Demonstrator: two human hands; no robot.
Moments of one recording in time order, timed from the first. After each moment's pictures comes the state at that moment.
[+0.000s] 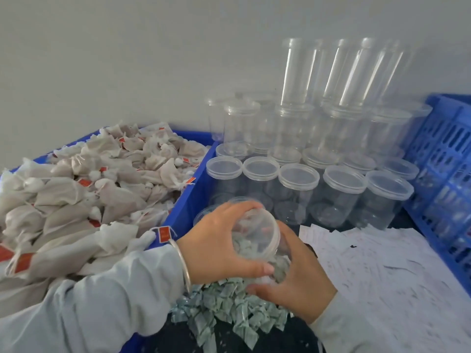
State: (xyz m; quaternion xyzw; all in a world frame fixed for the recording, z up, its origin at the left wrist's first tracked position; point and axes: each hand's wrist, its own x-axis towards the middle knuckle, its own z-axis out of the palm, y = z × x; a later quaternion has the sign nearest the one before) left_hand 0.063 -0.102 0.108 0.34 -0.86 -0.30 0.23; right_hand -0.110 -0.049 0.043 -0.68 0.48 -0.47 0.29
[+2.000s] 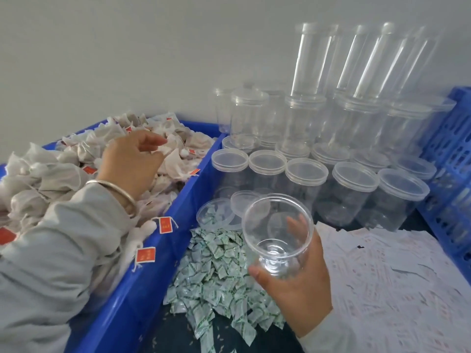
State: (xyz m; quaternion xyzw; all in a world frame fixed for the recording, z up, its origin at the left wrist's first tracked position) left_hand 0.130 -0.171 0.151 0.60 -0.65 -0.11 0.45; right_hand -0.091 -0.033 0.024 -0.54 0.53 -0.60 0.26
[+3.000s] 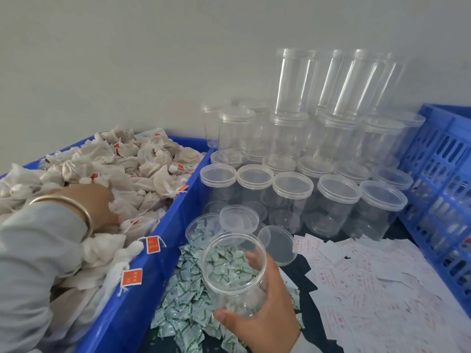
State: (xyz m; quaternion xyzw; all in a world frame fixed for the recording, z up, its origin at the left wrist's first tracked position) left_hand 0.177 -0.192 0.145 0.74 -0.65 0.07 -0.13; right_hand -0.071 -0.032 0.011 -0.59 0.52 -0.53 0.32
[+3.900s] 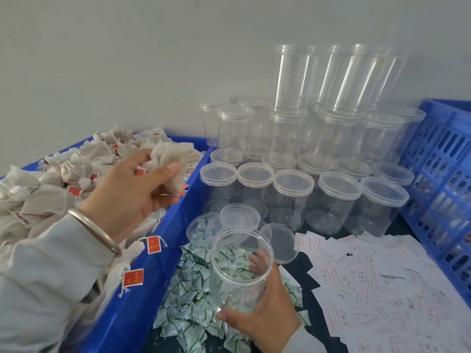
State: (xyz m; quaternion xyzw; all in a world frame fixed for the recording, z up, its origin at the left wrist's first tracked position) left_hand 0.109 -0.141 0.162 0.38 -0.55 -0.52 0.53; right_hand -0.076 -0.039 0.000 -0.58 0.57 -0.46 0.36
